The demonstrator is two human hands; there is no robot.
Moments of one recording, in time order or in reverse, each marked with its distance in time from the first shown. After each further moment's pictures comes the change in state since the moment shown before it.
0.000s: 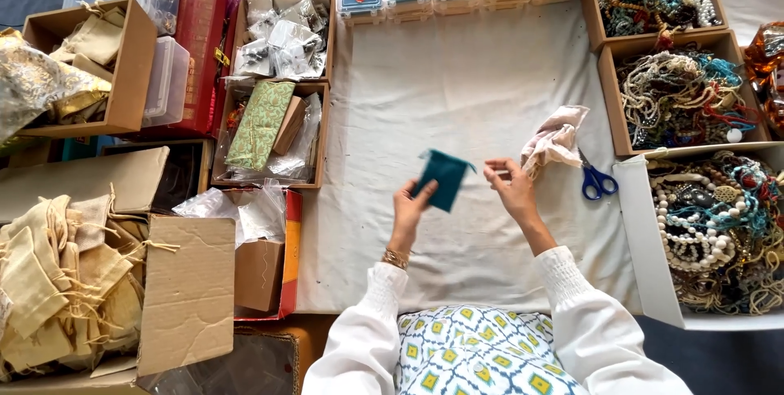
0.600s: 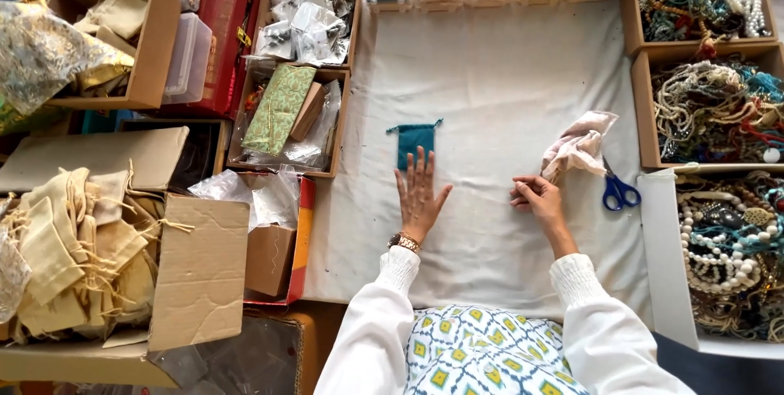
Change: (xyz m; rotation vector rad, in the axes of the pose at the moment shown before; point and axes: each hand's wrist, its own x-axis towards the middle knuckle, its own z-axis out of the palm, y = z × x) left_hand 0.007 -0.020 -0.016 1.394 0.314 0.681; right_hand 0.013 0.099 -0.027 0.326 -0.150 0.282
